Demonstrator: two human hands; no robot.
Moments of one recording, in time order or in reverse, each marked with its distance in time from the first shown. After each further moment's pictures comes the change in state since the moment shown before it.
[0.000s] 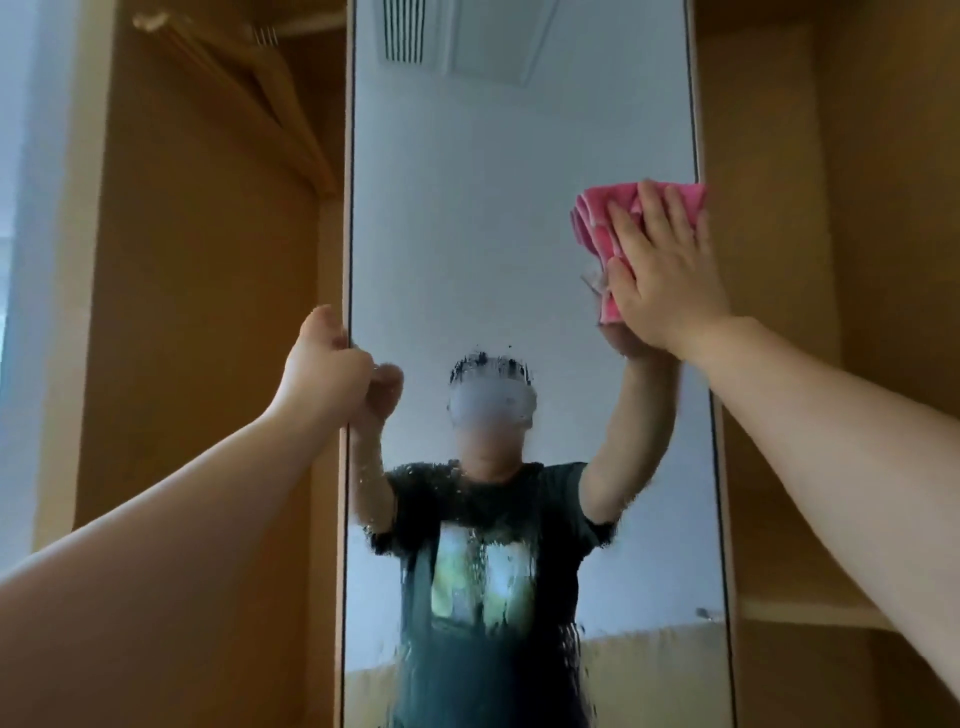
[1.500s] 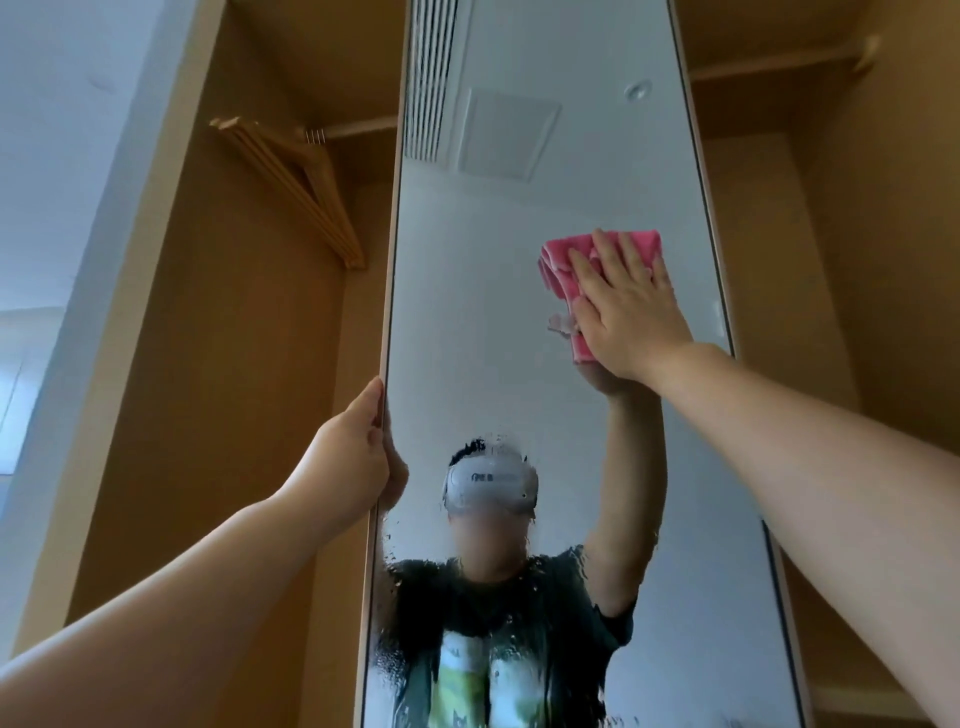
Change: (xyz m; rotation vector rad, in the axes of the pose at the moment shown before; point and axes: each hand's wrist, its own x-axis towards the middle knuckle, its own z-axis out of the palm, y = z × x) left_hand -0.022 -0.024 -0.028 0.412 -0.112 0.259; right_hand 0.027 -0.050 0.007 -0.054 0.029 -0.084
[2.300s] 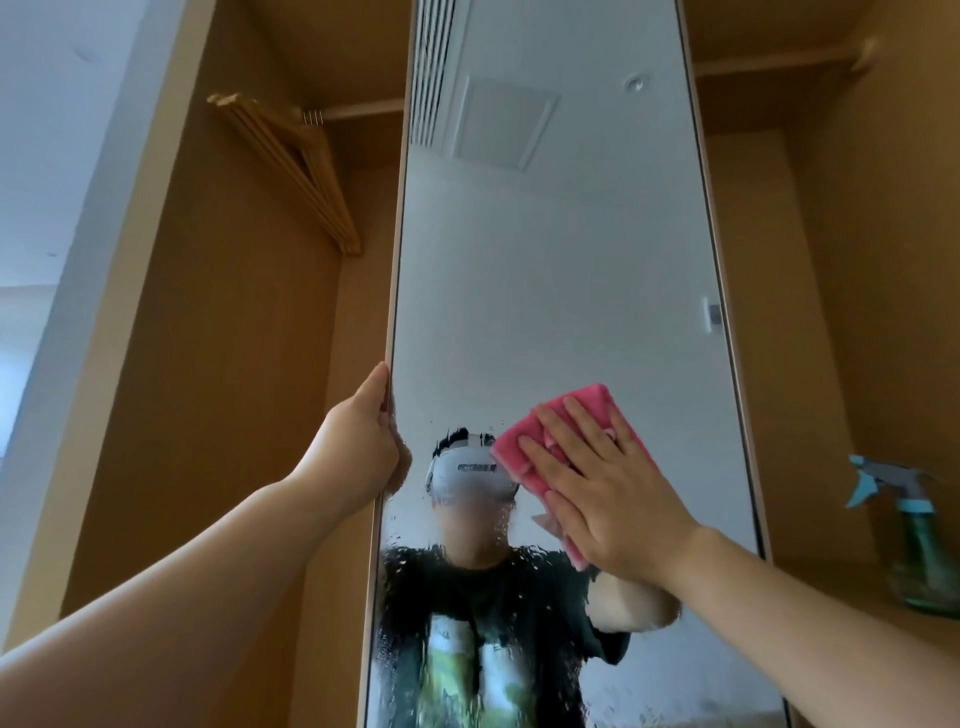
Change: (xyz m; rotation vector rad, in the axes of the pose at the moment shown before) left_hand -0.006 0.006 0.001 -0.036 -0.011 0.001; right_hand -0.156 -0.050 0.034 -0.005 0.021 -0.445
